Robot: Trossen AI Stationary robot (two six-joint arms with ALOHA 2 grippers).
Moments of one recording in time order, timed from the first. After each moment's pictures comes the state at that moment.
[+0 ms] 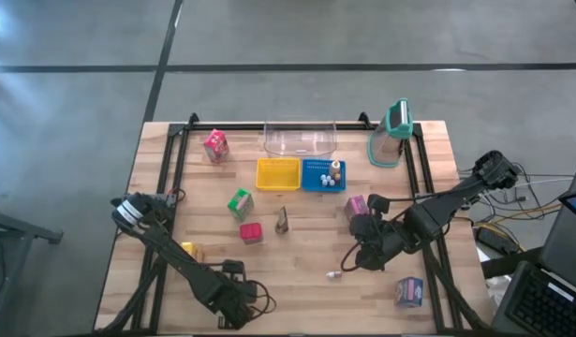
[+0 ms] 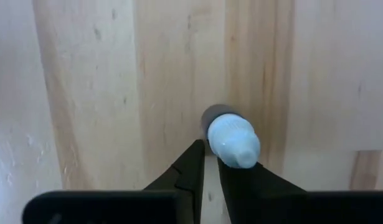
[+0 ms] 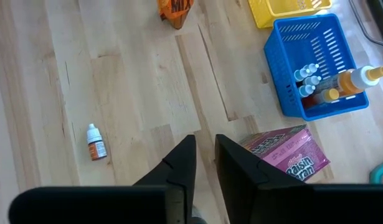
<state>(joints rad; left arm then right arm) -0.76 1.91 1.26 -0.70 -0.05 -0.74 0.56 1.43 1.30 -1.12 0.47 0.75</state>
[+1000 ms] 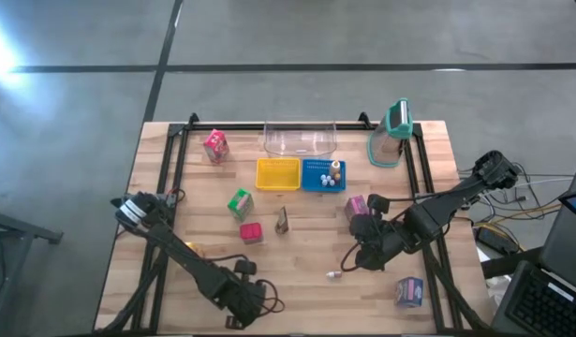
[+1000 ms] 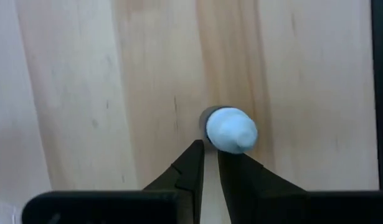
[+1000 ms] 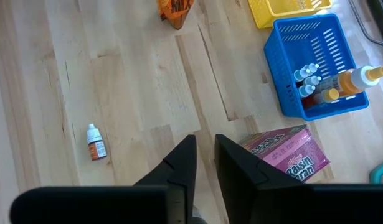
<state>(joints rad) -0.71 1.91 1.26 -0.56 -0.09 -0.59 0.56 1.43 1.30 -1.12 0.47 0.75</state>
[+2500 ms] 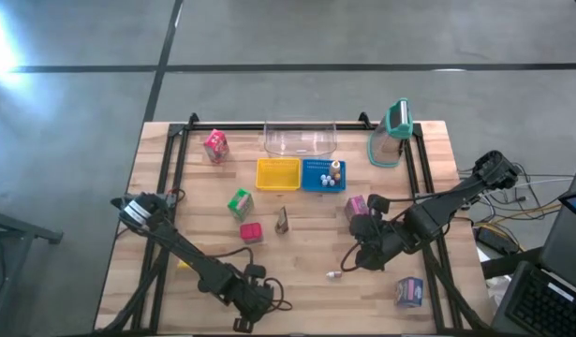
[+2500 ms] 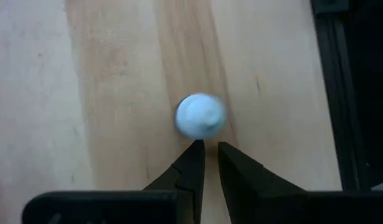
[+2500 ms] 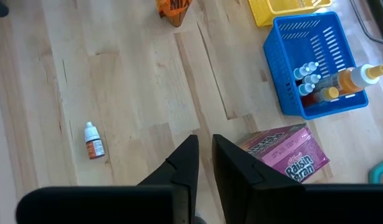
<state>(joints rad) -0.68 1.96 1.24 -0.36 -0.02 -0.55 0.56 1.43 1.29 -1.12 0.47 0.75</state>
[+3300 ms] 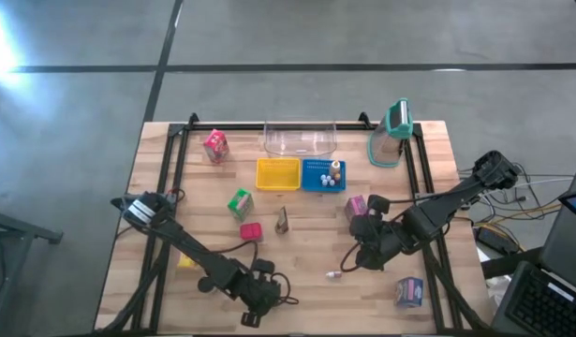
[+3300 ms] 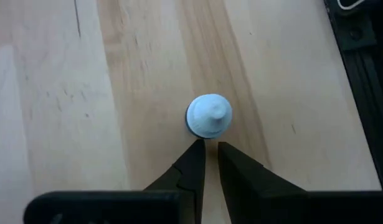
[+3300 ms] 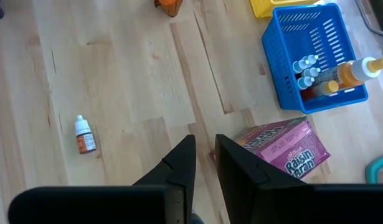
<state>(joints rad) -0.63 1.96 1.23 -0.28 -0.08 -0.42 0.56 1.43 1.26 -1.11 0.47 0.75</state>
